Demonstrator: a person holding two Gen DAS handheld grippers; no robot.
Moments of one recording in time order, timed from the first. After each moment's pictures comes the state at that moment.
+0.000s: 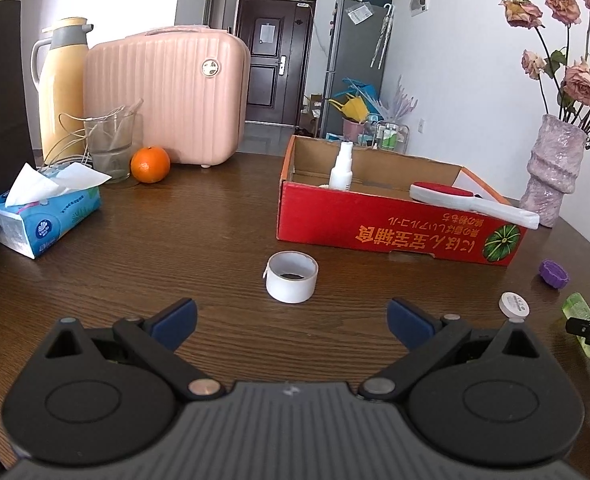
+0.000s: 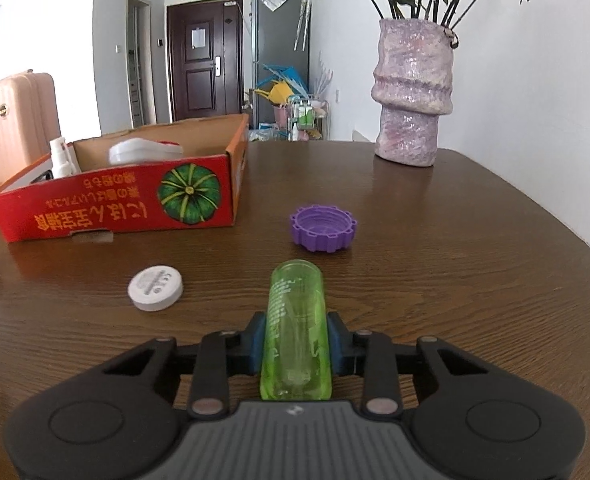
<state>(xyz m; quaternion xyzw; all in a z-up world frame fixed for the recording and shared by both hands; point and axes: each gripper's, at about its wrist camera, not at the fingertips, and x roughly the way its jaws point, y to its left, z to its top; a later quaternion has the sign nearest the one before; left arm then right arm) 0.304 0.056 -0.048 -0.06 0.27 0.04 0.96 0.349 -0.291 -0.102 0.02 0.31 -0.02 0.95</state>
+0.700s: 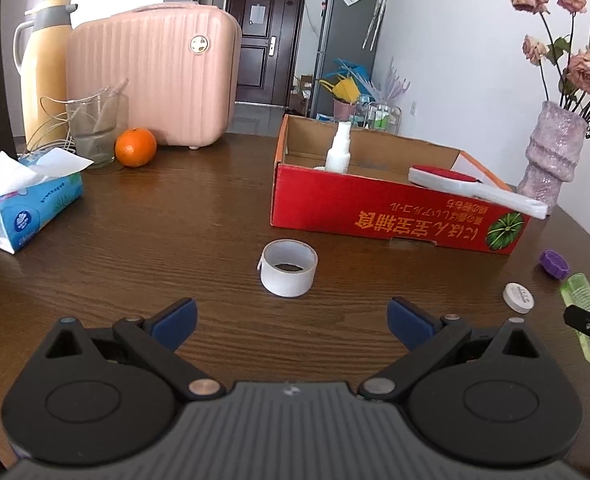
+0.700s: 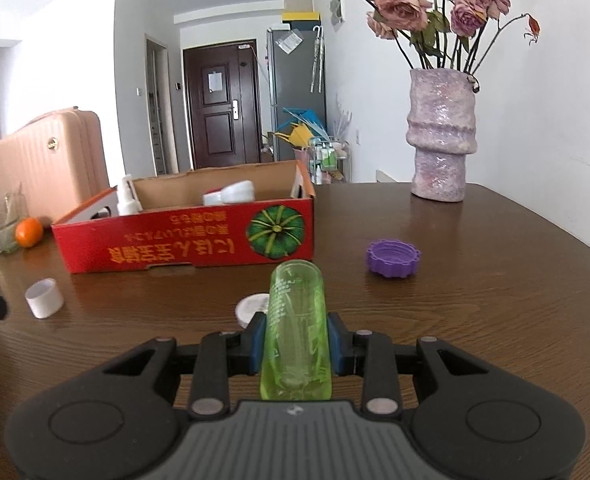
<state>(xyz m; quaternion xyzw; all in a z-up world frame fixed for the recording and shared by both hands) 0.330 0.064 -0.057 -0.06 0.30 0.02 0.95 0.310 -0.234 -0.083 0.04 0.25 0.01 0.97</state>
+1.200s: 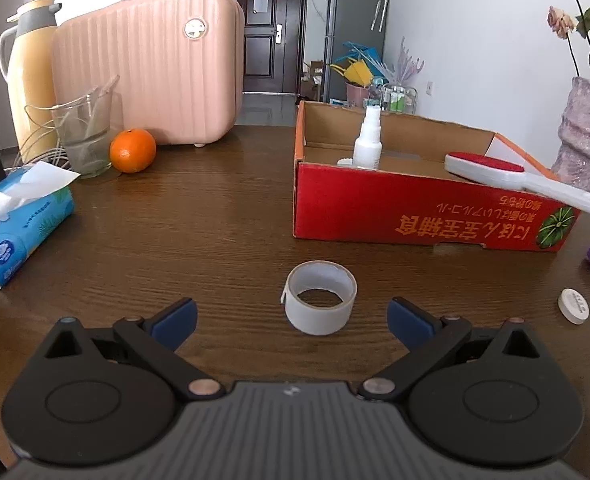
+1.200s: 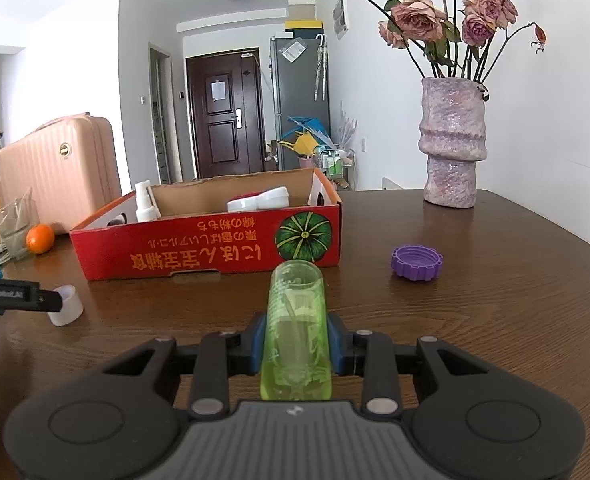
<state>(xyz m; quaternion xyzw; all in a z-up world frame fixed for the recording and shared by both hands) 0.387 0.072 -0.073 -0.03 0.32 0.04 0.94 0.307 -0.213 -0.083 0.05 0.24 0.01 0.97</state>
